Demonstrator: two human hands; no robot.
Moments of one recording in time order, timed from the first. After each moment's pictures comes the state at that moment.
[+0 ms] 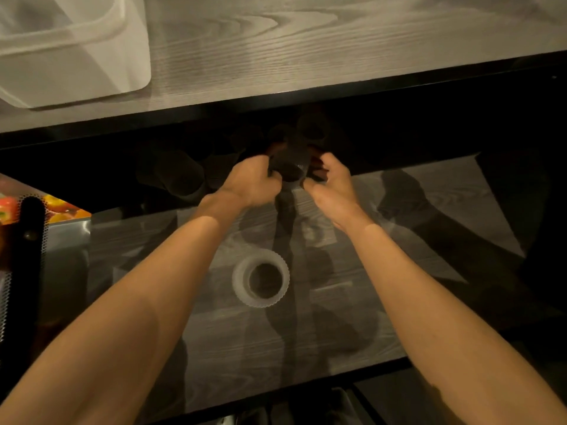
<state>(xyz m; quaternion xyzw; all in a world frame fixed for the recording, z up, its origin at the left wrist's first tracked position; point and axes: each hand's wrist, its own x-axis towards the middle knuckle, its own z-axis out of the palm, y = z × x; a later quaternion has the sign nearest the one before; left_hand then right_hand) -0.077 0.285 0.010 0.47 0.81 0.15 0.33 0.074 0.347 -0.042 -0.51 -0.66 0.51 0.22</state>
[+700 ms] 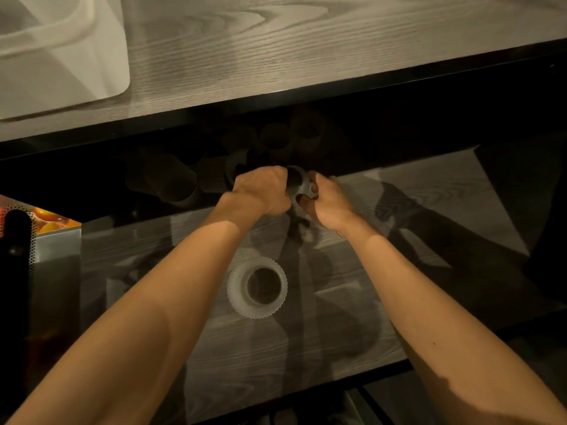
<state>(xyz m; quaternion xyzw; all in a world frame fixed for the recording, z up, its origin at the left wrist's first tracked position) -0.053 0.301 0.004 0.56 0.78 -0.05 0.28 0.084 0.351 -0.066 -0.53 -0.72 0.45 0.06</state>
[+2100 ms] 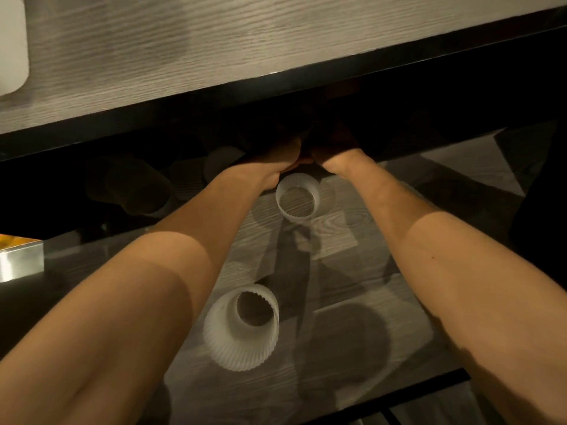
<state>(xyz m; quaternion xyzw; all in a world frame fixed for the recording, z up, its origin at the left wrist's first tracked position) -0.040 0.383 -0.025 0.22 0.74 0.36 0.53 0.058 0.453 -0.069 -0.55 -0.73 0.40 0.02</state>
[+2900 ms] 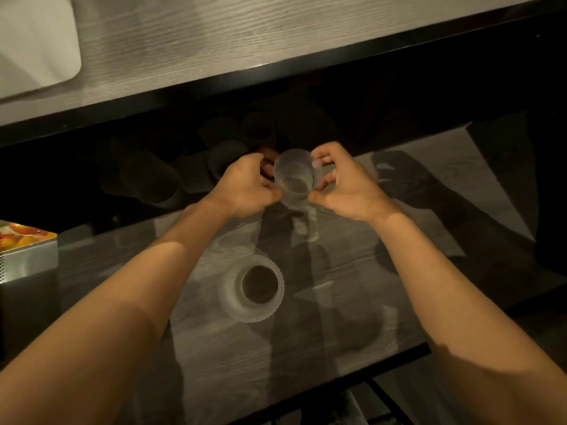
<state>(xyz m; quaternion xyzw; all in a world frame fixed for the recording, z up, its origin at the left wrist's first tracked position) -0.072 0.288 -0.024 0.49 0.71 0.24 0.45 0.122 0.351 -0.023 -0.49 -0.74 0.46 0.11</state>
